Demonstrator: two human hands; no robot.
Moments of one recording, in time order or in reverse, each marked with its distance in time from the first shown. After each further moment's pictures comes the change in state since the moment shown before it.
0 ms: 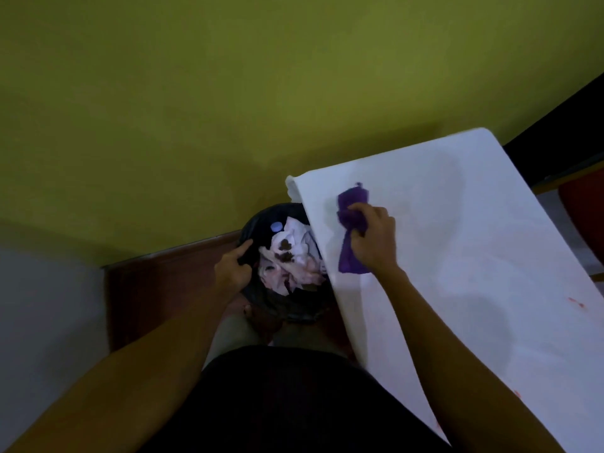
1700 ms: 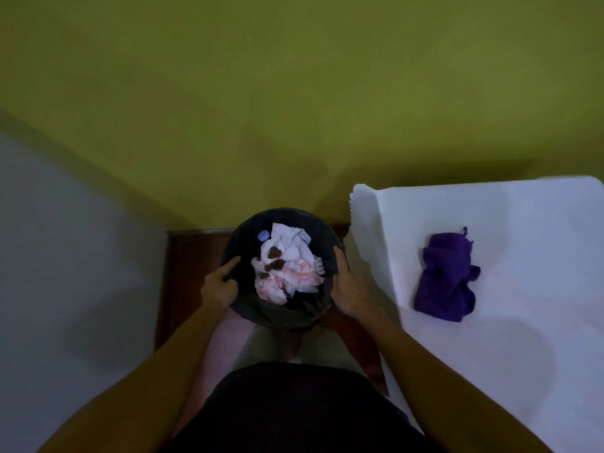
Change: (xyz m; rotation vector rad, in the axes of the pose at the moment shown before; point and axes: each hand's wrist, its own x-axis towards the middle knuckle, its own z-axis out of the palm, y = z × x) left_hand -0.042 -0.117 -0.084 -0.330 0.272 -0.321; right_hand -0.065 -0.094 0.118 -0.086 -0.601 -0.081
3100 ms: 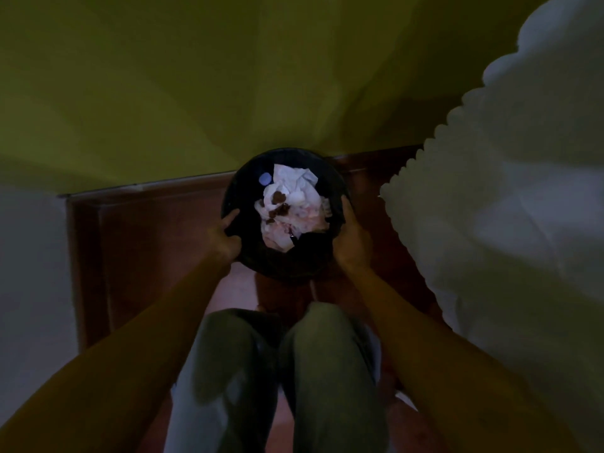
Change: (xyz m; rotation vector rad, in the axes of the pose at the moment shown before) left_hand 0.385 -0.170 0.221 0.062 -0.182 -0.002; right_hand 0.322 0.178 0.306 0.210 0.160 0.300
